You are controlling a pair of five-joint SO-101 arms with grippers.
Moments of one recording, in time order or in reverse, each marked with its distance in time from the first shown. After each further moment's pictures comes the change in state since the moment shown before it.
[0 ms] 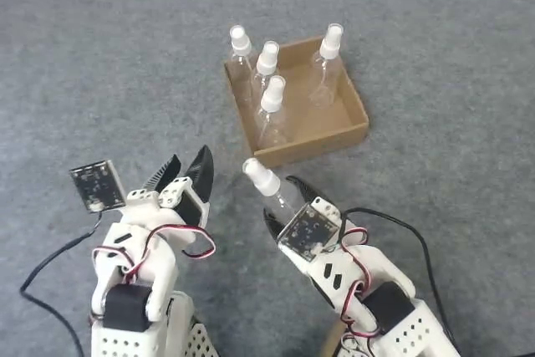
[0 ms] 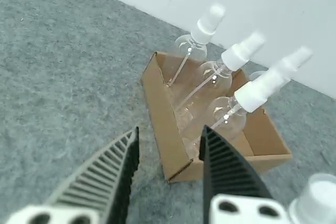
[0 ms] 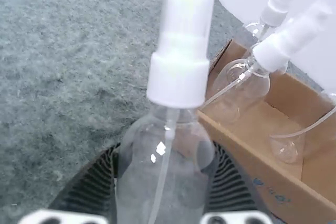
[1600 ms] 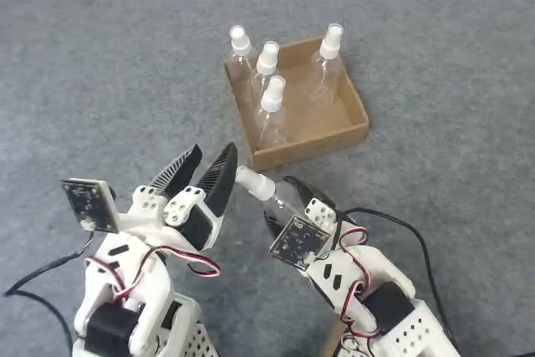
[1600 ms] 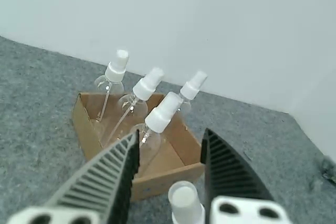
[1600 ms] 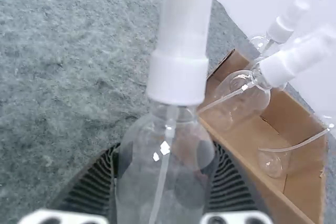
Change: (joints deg) left arm 12.0 0.0 -13.3 1.6 -0.7; right arm -0.2 0.0 0.2 0.0 8.3
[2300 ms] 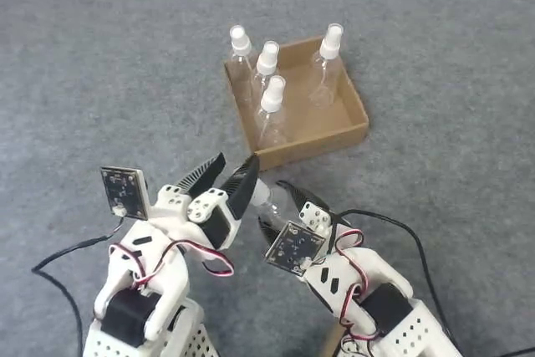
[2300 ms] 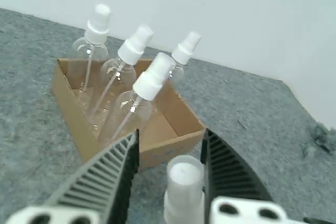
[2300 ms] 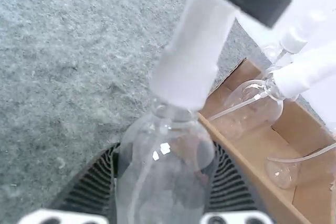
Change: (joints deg) left arm 5.2 0.0 8.4 -3.6 0.2; right arm -2.5 0.0 0.0 0.0 0.2
